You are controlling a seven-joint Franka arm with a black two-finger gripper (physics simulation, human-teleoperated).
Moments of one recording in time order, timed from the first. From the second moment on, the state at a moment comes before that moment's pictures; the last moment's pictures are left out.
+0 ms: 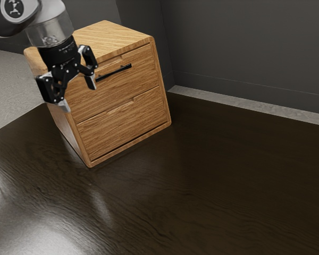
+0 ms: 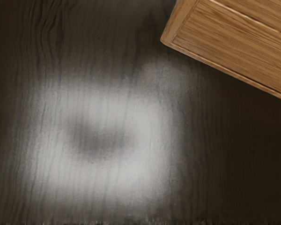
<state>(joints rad) 1.54 -0.01 -1.37 -1.31 0.05 1.41 -1.49</state>
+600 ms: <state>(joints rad) 1.49 -0.02 -1.28 -1.11 -0.11 1.46 -1.67</state>
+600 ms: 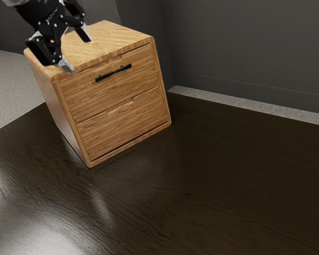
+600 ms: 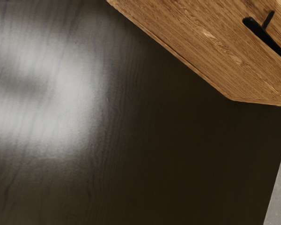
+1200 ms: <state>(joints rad) 2.44 -0.66 -1.51 -0.99 -0.65 1.52 -2.08</state>
